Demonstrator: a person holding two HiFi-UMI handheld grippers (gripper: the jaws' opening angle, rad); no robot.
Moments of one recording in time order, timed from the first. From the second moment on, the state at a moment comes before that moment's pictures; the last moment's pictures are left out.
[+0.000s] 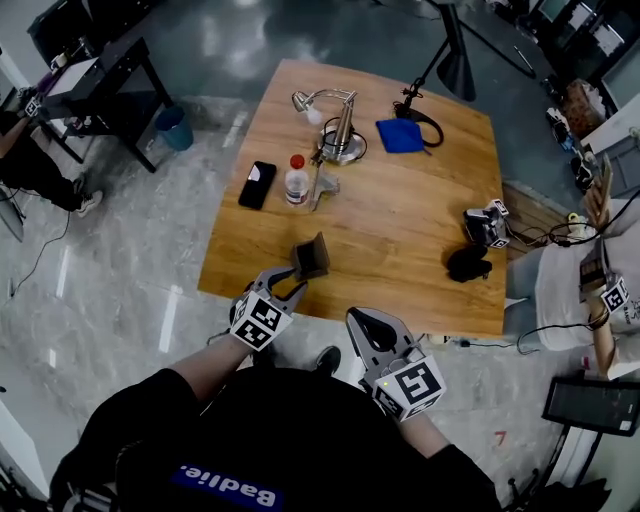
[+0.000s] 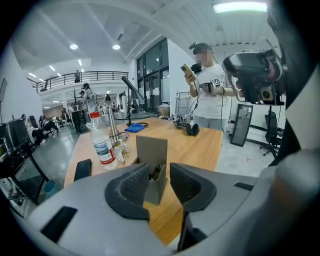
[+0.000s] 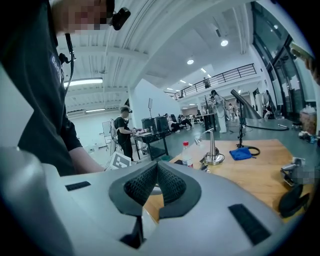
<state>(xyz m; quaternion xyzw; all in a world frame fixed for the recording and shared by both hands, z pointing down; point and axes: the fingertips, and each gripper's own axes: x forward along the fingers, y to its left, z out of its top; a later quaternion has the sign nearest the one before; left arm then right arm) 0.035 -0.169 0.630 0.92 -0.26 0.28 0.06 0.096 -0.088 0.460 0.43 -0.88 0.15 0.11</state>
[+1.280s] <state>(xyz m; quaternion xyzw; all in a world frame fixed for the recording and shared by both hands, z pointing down) 0.017 -0.172 0.582 0.92 -0.28 0.27 0.03 0.094 -0.089 0.463 0.43 -0.88 0.16 0.09</state>
